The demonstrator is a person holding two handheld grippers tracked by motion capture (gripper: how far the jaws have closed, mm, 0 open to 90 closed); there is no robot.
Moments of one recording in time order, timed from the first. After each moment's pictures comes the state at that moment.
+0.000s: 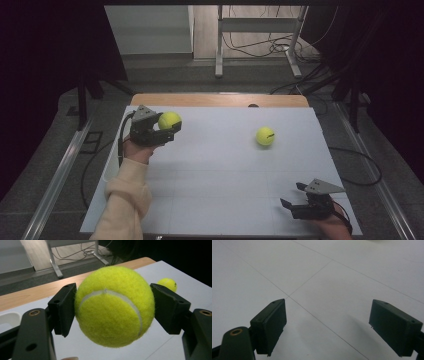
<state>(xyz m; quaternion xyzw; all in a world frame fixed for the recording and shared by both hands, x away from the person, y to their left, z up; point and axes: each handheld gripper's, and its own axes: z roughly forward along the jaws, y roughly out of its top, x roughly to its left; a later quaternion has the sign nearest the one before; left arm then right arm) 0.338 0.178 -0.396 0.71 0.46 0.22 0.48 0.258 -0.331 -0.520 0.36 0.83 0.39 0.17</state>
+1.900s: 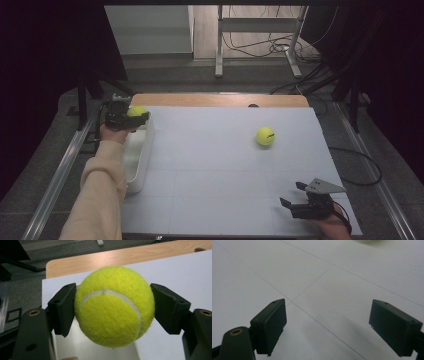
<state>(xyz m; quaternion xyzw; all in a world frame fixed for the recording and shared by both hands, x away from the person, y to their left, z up) 0.402 0.261 -0.422 0.70 0.58 0.23 0.33 0.257 -0.330 -0.517 0.36 0.82 0.40 0.17</state>
